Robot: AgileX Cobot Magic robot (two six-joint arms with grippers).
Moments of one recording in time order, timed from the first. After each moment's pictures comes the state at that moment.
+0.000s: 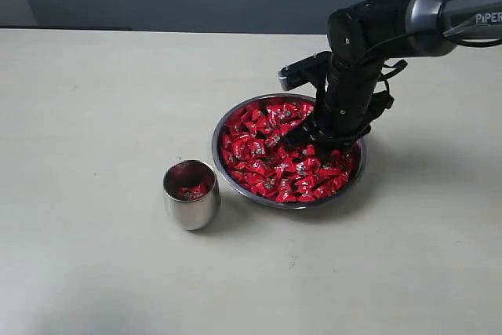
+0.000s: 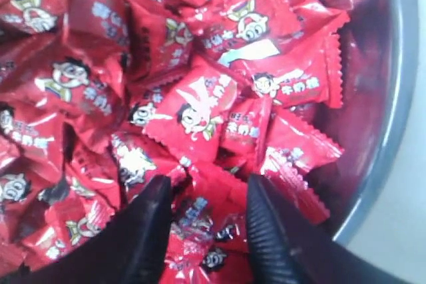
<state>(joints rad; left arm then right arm) 0.11 0.00 0.00 0.03 0.34 0.03 0.61 2.04 -1.35 -0.07 0.85 0.00</state>
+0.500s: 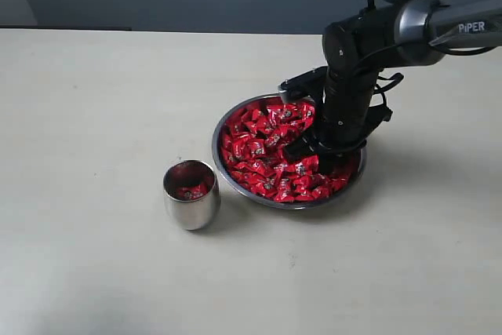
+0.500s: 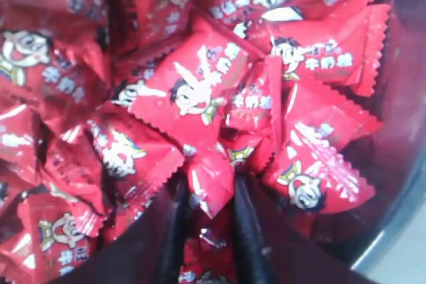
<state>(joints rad) 0.11 0.00 0.00 0.03 0.34 0.03 0.61 2.09 -1.35 -0.05 0.89 0.00</state>
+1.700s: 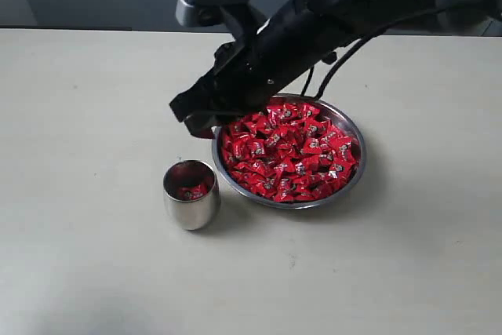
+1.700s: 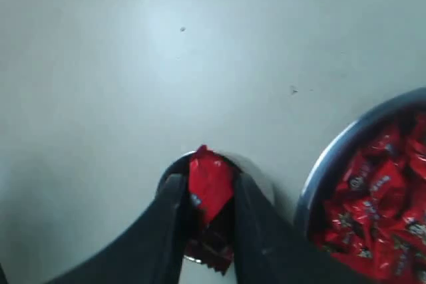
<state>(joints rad) 0.11 0.00 0.00 0.03 0.34 0.03 0.77 1.83 -1.35 0.70 0.74 -0.58</state>
